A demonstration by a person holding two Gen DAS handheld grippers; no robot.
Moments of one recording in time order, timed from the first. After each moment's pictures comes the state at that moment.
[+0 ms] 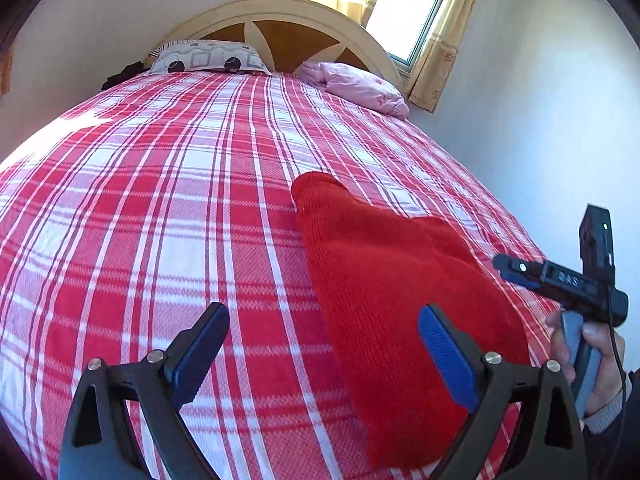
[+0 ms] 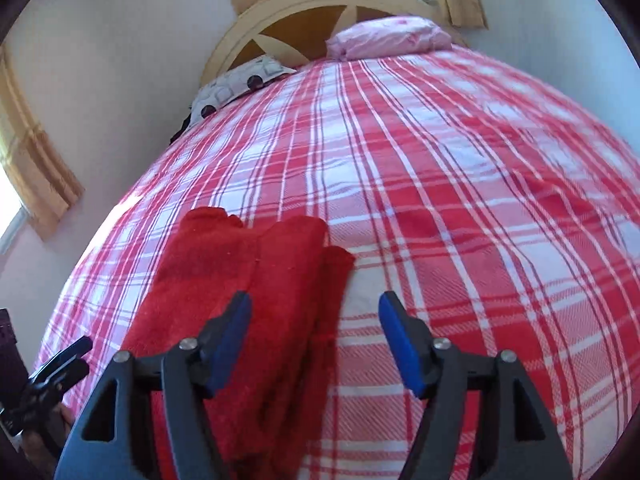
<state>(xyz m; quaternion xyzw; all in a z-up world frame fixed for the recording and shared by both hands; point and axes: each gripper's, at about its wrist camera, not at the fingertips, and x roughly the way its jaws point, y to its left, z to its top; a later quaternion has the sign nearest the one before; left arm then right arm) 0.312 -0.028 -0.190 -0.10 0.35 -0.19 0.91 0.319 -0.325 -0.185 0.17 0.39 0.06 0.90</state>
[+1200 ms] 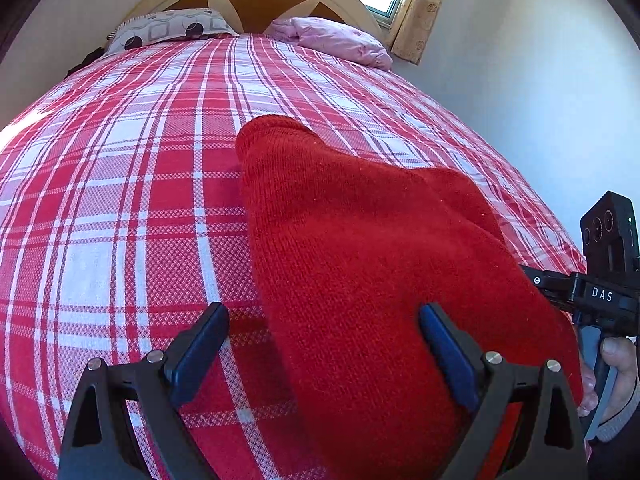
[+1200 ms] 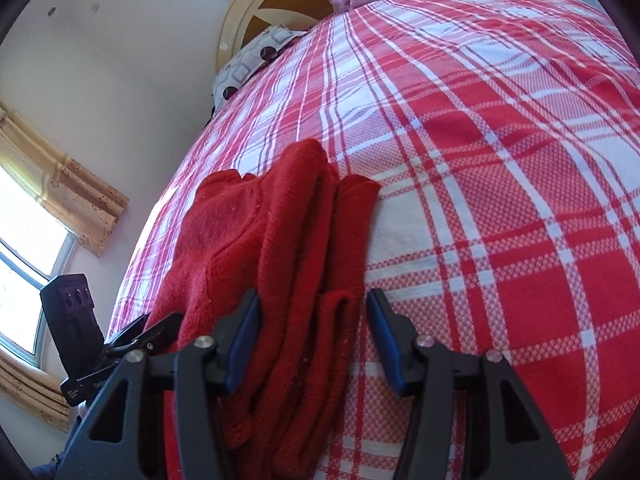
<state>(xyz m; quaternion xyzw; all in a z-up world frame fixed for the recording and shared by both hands) 0.361 -0.080 -0.230 -0.05 0.41 -0.22 0.88 0.329 -0.325 -0.238 0.26 0.43 0.15 0.85</state>
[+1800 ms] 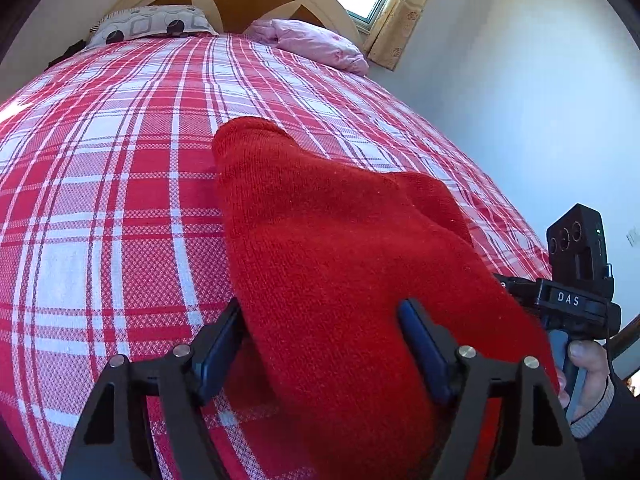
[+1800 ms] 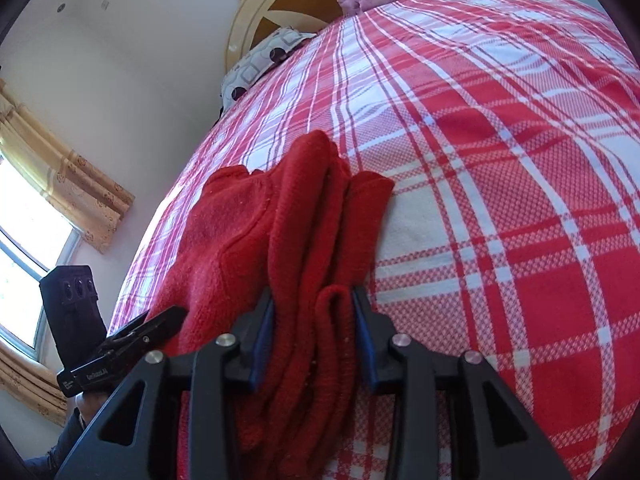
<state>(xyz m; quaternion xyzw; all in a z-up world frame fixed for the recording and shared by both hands) 0.359 -0.074 -0.230 -0.09 0.40 -0.28 0.87 0.329 -0.325 -0.246 0.28 0.41 0.16 0.85</state>
